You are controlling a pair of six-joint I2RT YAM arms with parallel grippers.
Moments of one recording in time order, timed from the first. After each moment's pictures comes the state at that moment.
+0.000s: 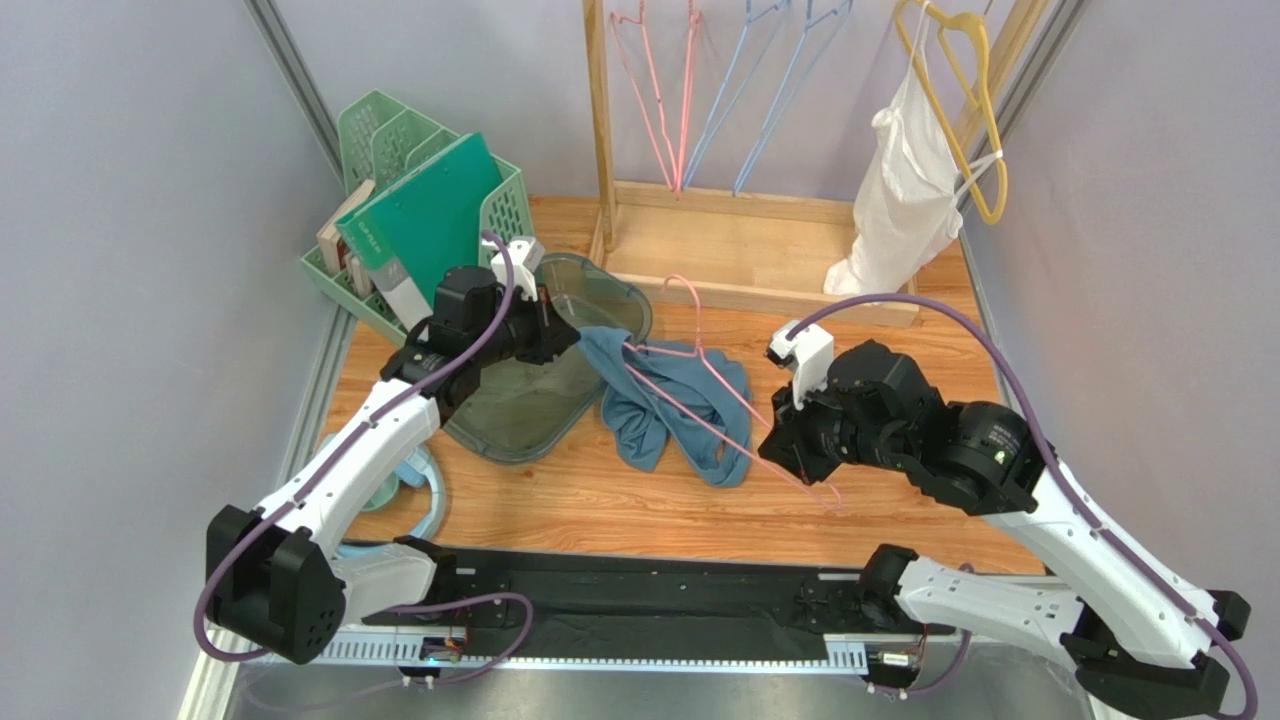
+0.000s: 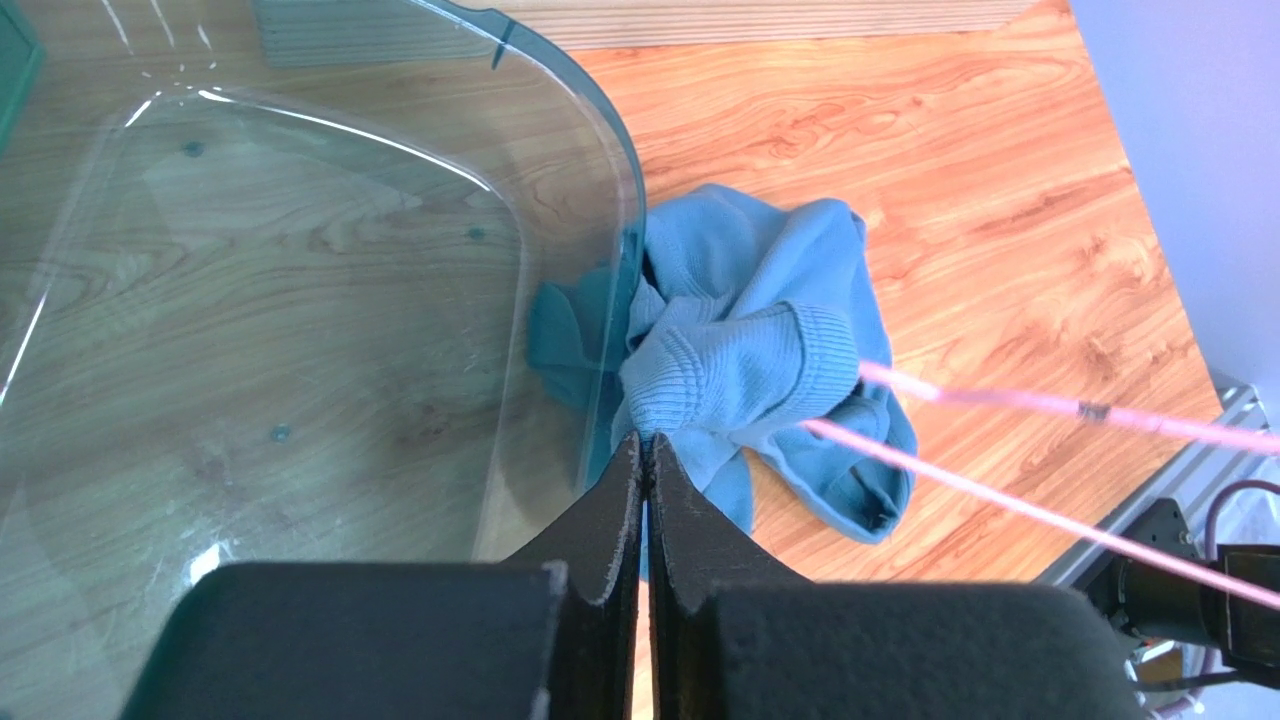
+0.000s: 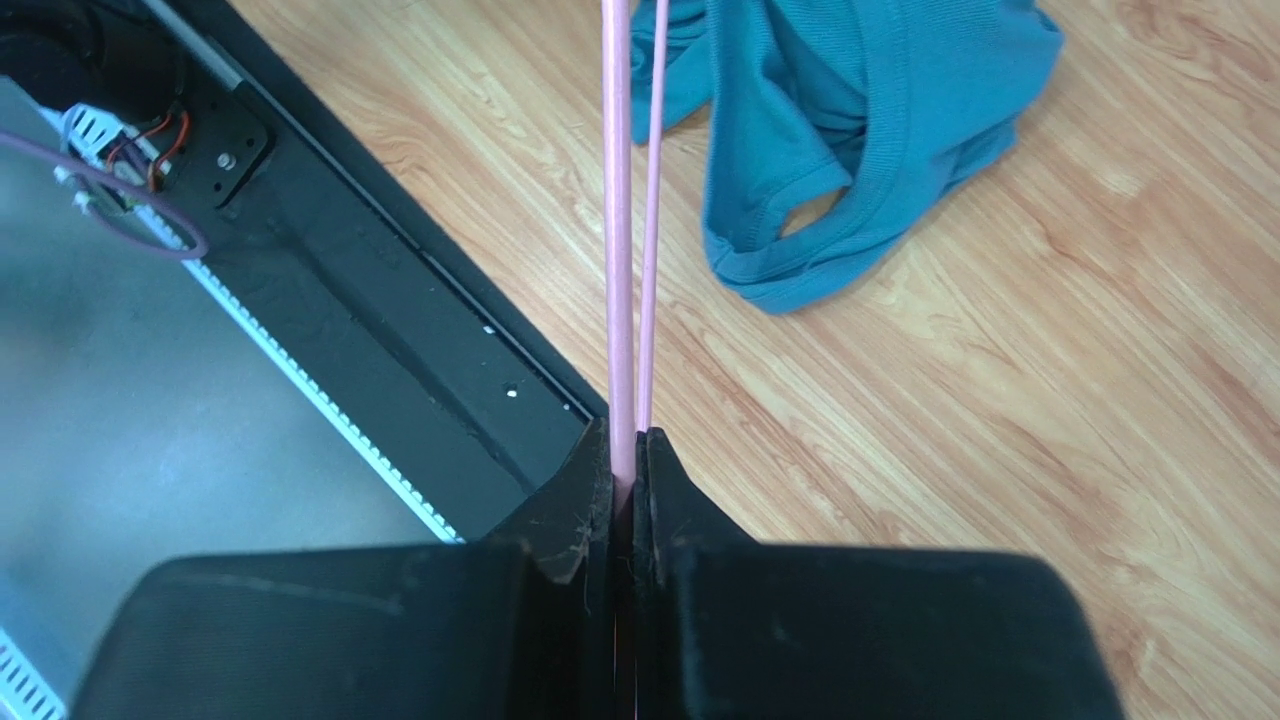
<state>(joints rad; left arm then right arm) -0.37 1.18 0.92 -0.21 0.31 -0.34 0.90 0.87 1.25 -1.09 -0.01 0.25</state>
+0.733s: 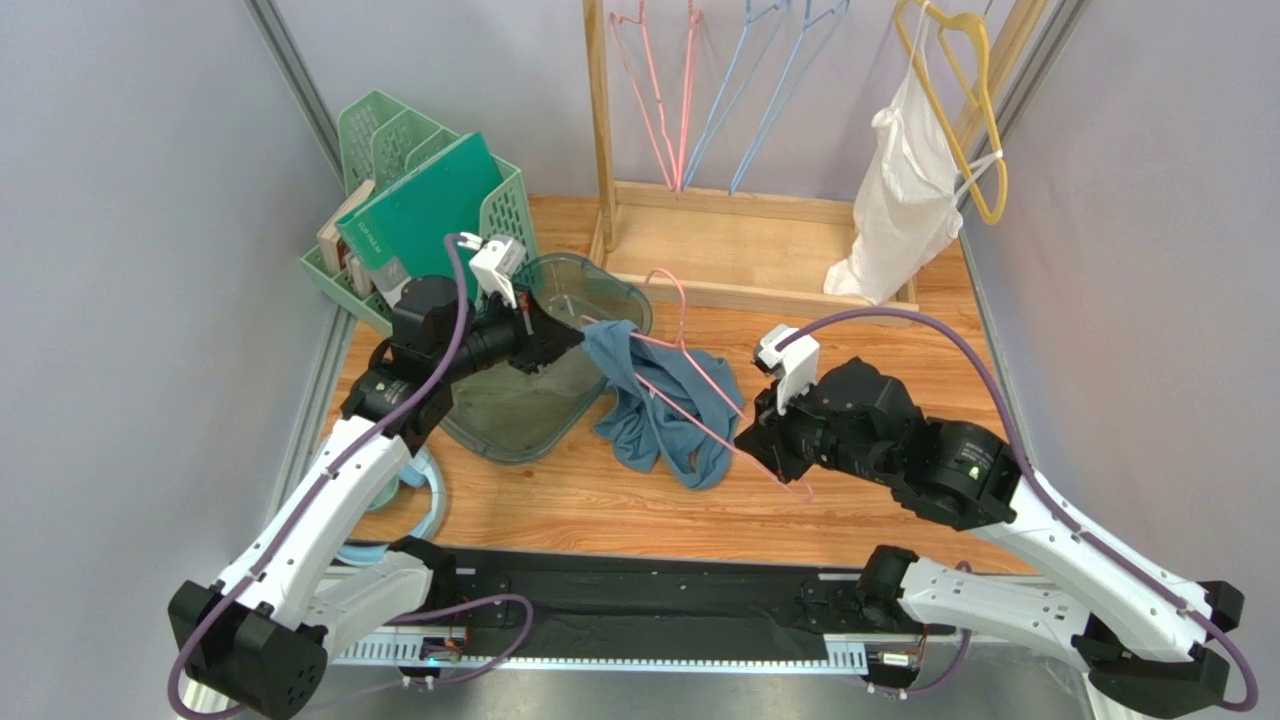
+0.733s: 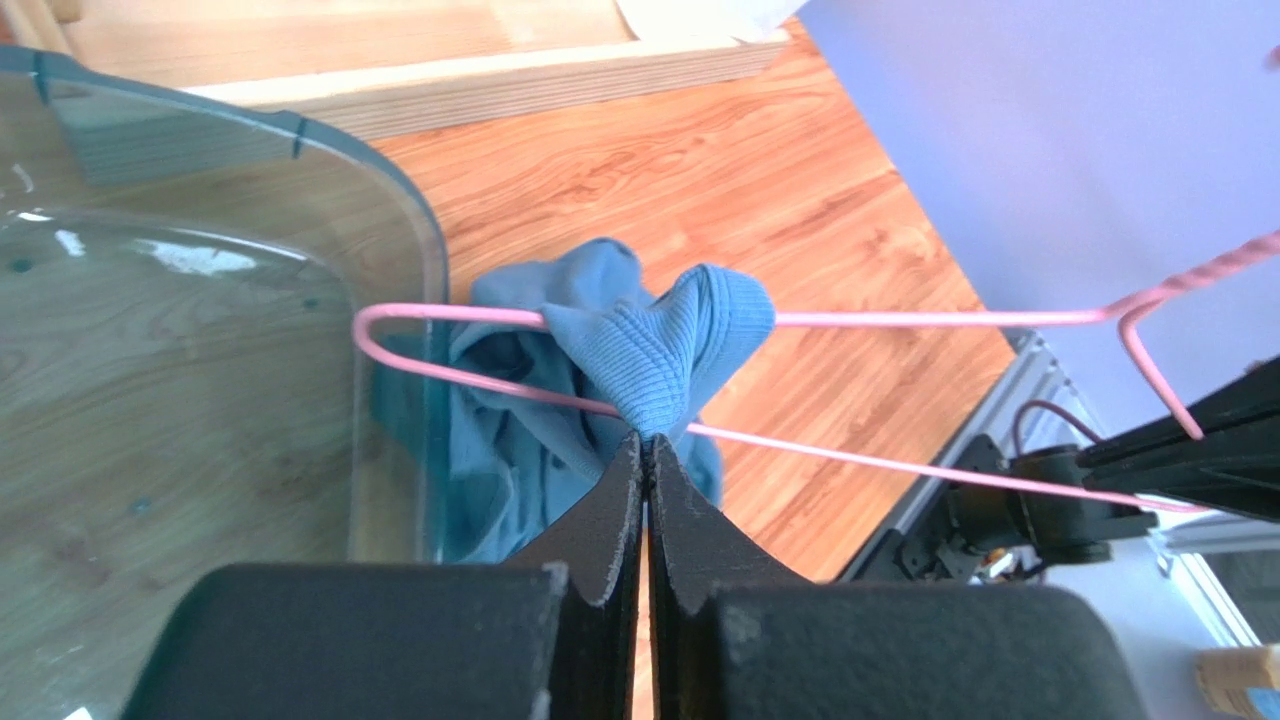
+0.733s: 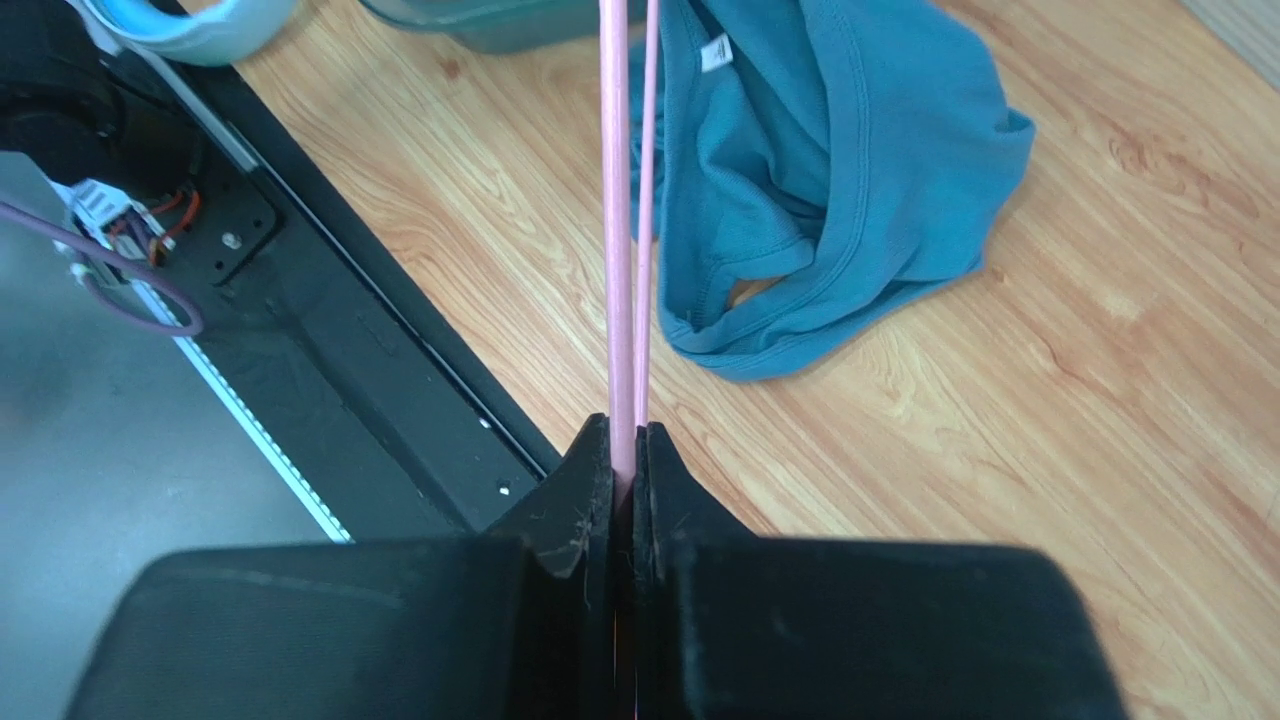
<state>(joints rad) -0.37 0.99 0.92 -0.22 0.48 -0.39 0.99 0.82 1.08 -0.84 0.07 0.25</state>
